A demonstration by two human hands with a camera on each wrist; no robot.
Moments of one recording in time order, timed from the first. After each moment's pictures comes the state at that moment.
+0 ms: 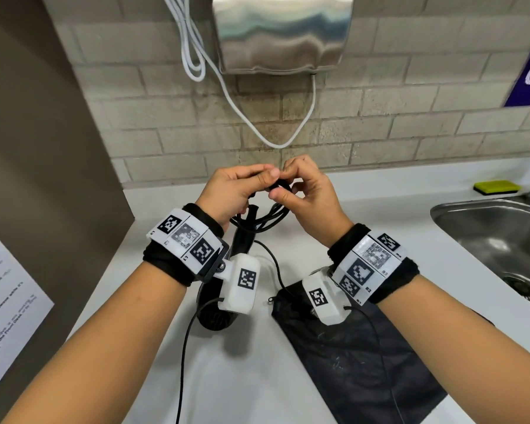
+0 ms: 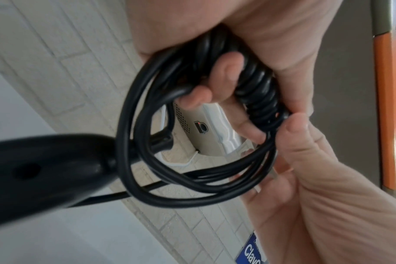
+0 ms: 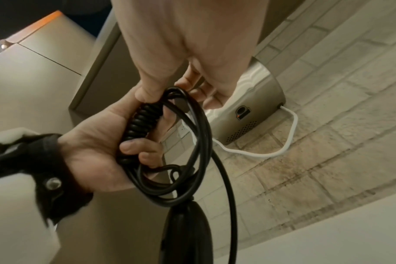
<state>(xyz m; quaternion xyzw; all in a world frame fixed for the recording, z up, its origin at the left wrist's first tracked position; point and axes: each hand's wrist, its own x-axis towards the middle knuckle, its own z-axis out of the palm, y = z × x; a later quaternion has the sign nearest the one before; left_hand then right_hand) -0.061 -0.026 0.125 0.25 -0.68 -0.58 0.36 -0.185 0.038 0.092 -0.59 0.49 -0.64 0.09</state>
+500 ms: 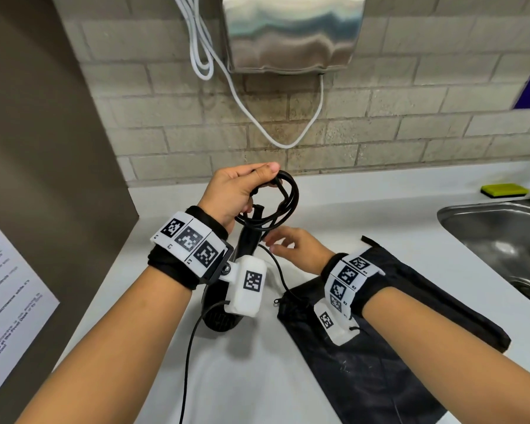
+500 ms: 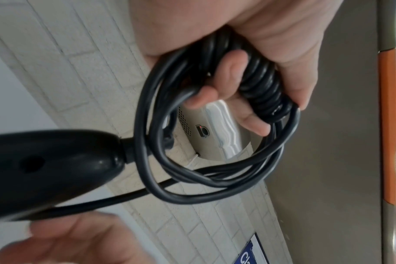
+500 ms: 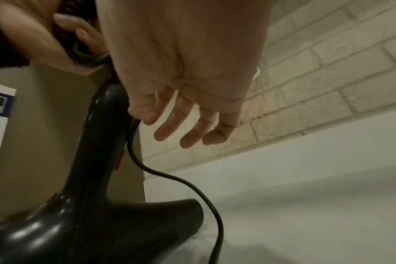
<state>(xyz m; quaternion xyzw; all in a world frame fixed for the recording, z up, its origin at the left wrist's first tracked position) -0.056 -0.026 0.128 0.24 -0.63 -0.62 0.39 -0.198 0.016 0.007 -0.61 0.64 -0.39 0.25</state>
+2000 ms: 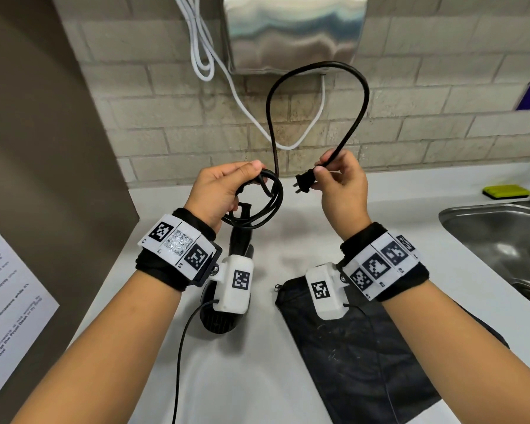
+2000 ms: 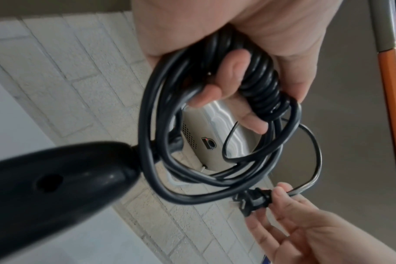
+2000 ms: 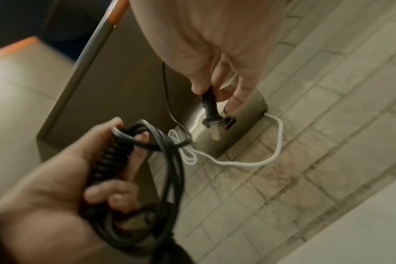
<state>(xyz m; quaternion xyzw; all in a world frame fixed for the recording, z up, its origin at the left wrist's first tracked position) -0.045 -0.039 0.129 0.26 -0.64 -0.59 0.42 -0.204 0.025 0.096 -0.40 0.51 -0.75 0.08</state>
